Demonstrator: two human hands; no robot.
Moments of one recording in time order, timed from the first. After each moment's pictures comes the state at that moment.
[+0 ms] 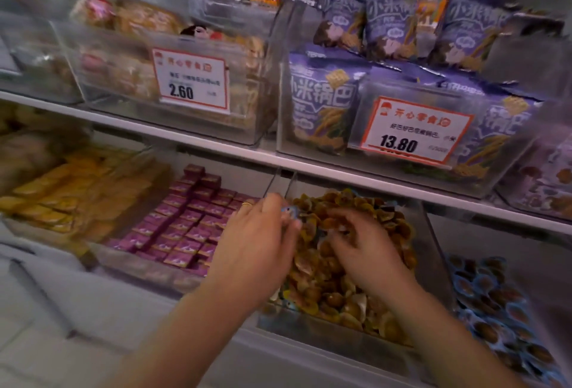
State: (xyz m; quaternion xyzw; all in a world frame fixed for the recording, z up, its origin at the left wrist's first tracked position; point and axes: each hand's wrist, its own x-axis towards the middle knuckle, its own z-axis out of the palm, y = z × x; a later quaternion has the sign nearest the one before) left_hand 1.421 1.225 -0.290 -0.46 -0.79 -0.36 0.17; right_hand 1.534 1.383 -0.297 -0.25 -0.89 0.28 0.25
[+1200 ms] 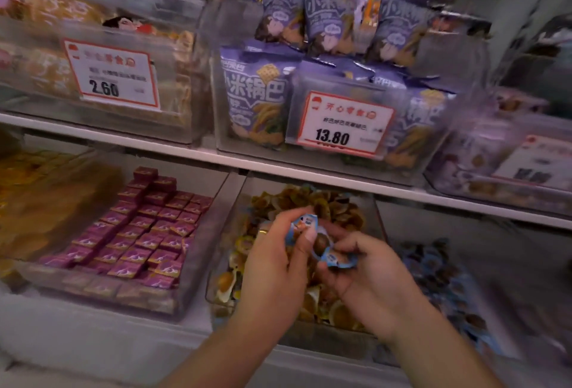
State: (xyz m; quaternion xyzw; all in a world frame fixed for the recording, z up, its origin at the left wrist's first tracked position) left_hand 1.494 1.282 -0.317 -0.42 -0.67 -0.61 -0.04; right_hand 1.600 1.371 -0.269 -0.26 -0.35 0.88 0.20
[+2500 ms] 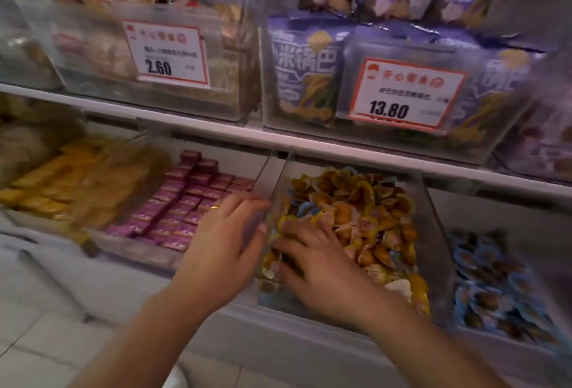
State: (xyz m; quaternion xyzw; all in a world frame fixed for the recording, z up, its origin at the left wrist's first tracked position) left_hand 1.401 1.190 -0.318 -0.49 -0.79 -0.37 0.06; right_hand 1.528 1.335 -0.328 -0.09 -0.98 0.13 0.08
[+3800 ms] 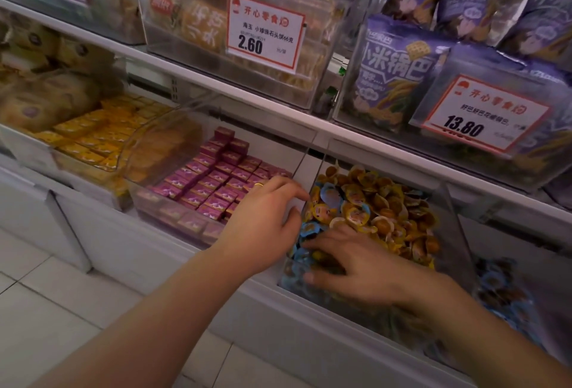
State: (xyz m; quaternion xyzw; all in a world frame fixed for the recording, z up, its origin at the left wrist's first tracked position) left_hand 1.400 1.195 -0.318 -0.47 -0.78 -0.41 0.04; right_hand 1.532 1.351 -0.303 -0.04 -0.99 0.07 -0.13
